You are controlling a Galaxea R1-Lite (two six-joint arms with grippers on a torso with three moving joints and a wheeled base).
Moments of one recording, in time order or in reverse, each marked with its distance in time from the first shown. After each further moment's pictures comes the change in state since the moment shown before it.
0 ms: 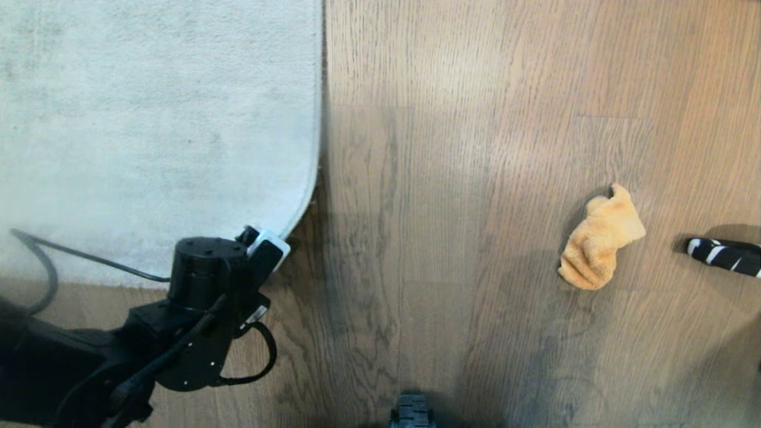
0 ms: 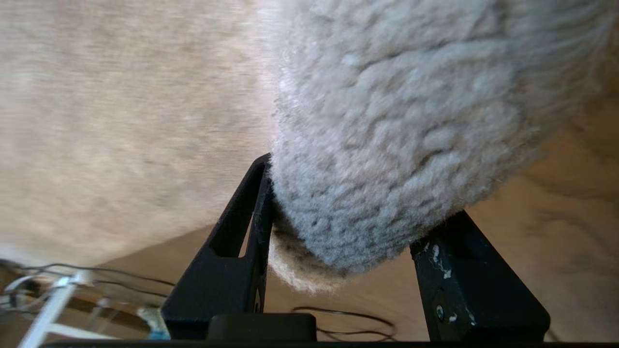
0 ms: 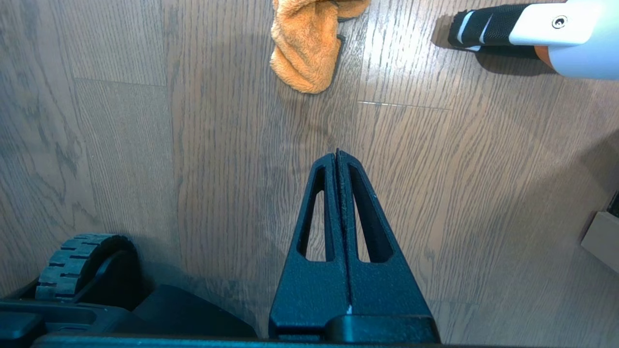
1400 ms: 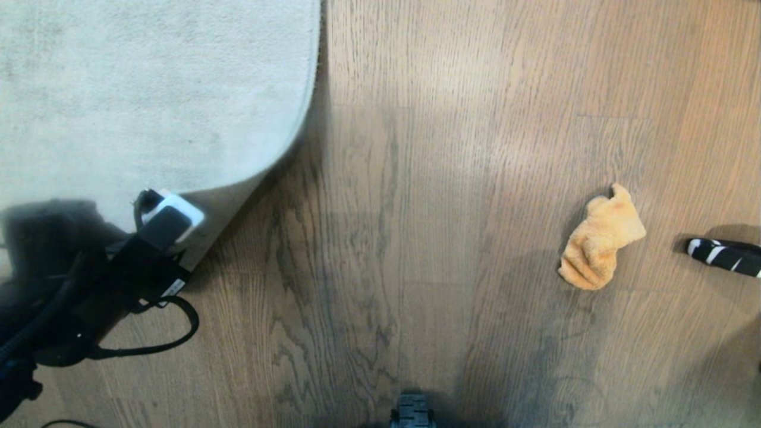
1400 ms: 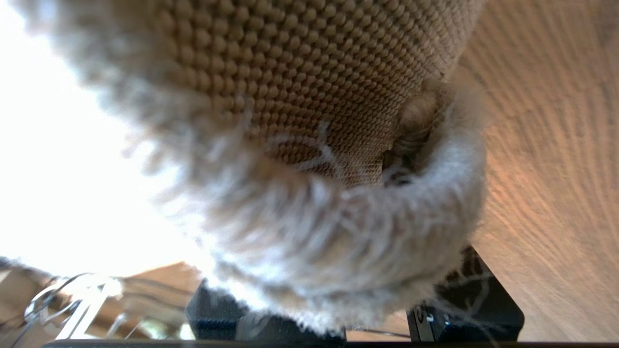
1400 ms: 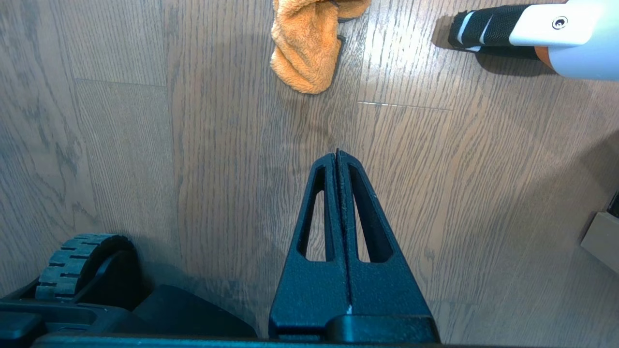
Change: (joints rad) left arm 0.340 -0.221 0.015 0.024 -0.369 0.178; right arm 0.000 0.000 0.000 0.000 0.000 0.000
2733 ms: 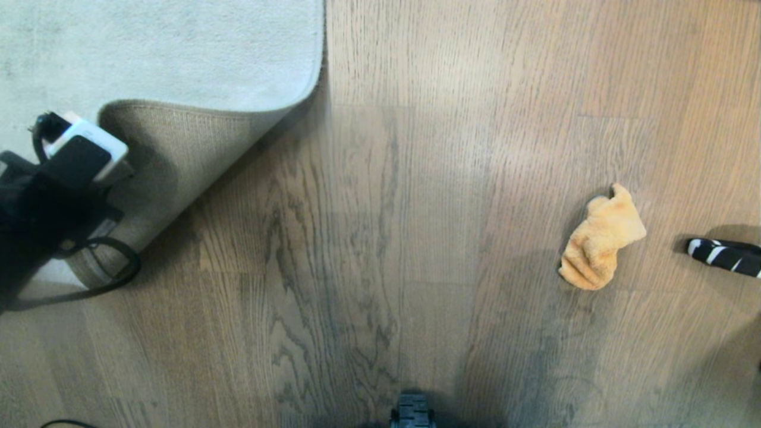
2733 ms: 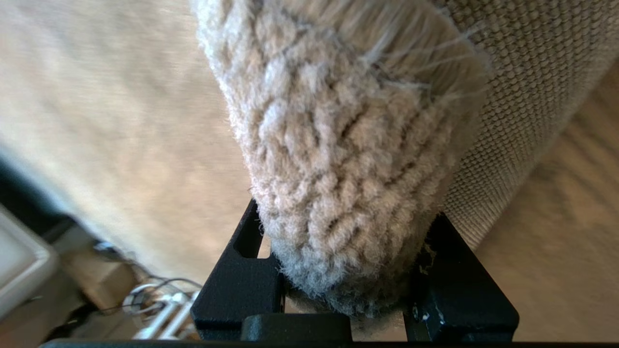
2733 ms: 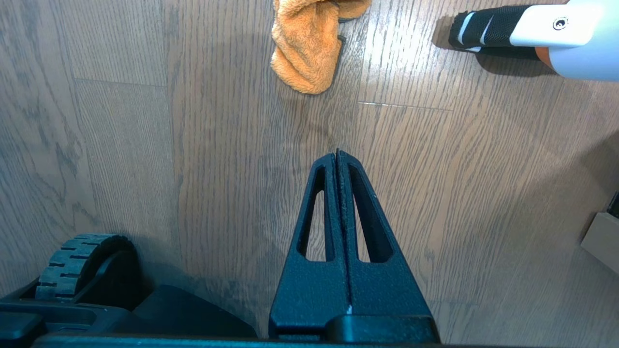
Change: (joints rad) left arm 0.134 -0.148 -0.146 -0.053 -0.055 0.158; right arm 0.000 0.000 0.000 0.000 0.000 0.000
